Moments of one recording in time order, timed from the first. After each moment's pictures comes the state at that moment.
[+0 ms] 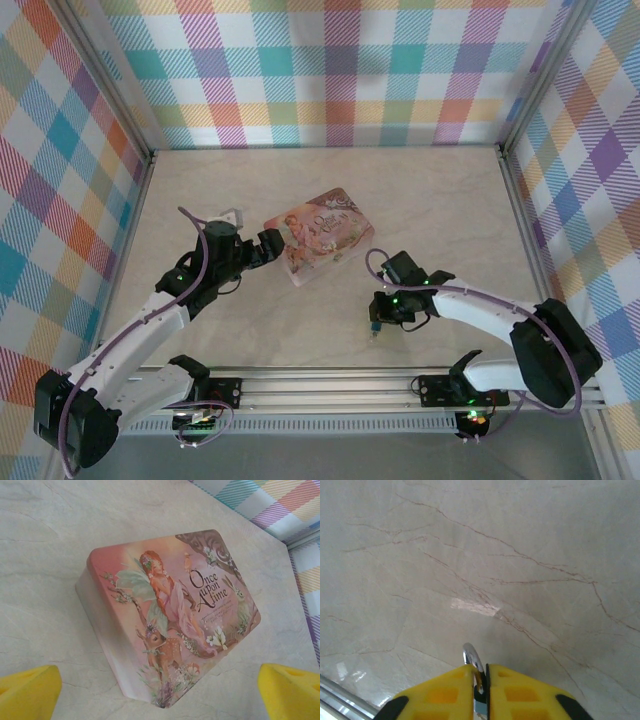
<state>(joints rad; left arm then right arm) -0.48 0.98 0.74 -0.35 -0.03 -0.73 0.66 1.29 0.58 -0.49 -0.31 0.64</state>
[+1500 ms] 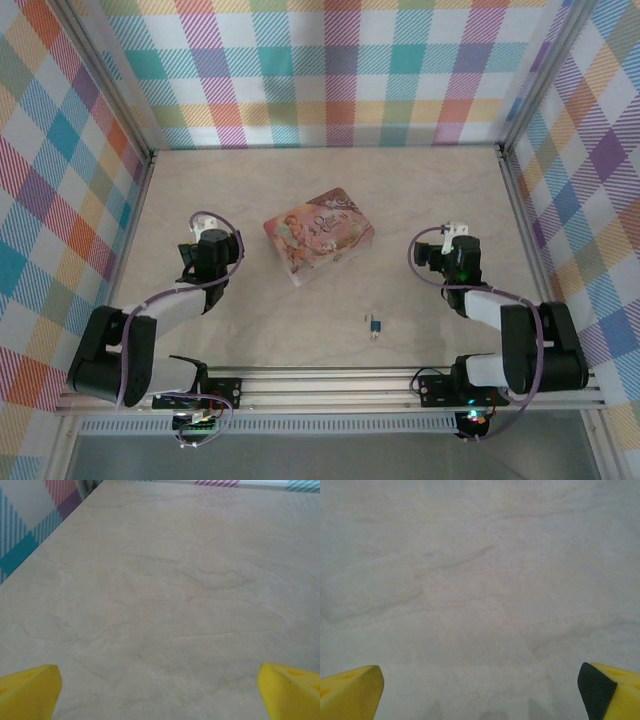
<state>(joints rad) -0.24 1.32 0.45 0.35 -0.51 -0.21 0.07 1.36 0.34 0.52 0.05 0.05</state>
